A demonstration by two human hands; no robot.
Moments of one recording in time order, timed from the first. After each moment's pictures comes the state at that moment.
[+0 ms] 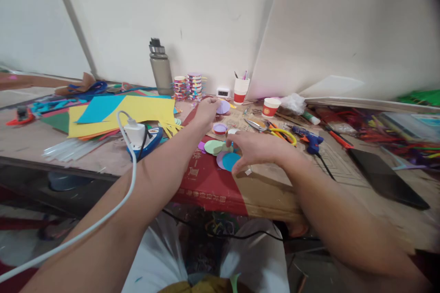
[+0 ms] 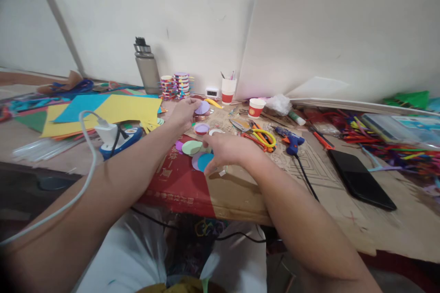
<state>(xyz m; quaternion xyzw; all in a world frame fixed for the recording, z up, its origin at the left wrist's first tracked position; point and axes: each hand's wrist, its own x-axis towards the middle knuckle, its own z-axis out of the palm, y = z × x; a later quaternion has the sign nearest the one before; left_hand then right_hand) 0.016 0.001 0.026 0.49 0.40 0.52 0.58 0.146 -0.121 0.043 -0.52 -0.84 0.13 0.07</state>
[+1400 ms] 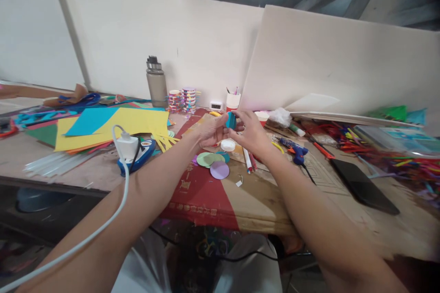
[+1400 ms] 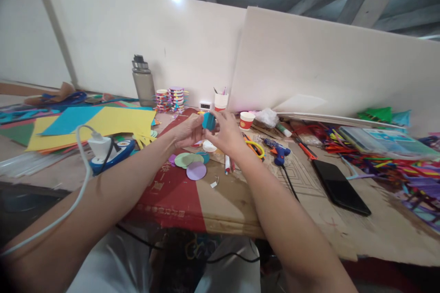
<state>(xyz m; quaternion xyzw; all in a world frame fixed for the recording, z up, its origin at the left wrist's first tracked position) 0.022 -0.013 0.026 0.45 0.16 0.36 0.80 0.168 -0.083 0.033 -0.50 -0.76 -0.08 0.41</state>
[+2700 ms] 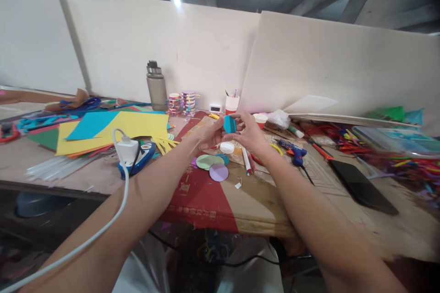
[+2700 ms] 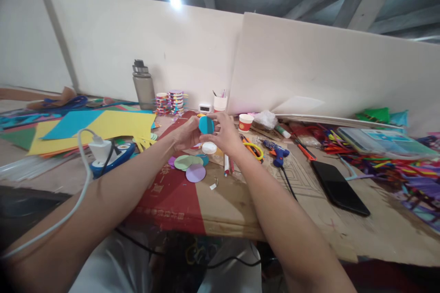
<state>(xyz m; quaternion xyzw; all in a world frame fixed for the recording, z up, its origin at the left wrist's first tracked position) 0.019 -0.007 0.018 0.52 0.11 0.35 0.78 0.173 -0.073 0.029 -0.48 -0.73 0.06 0.49</state>
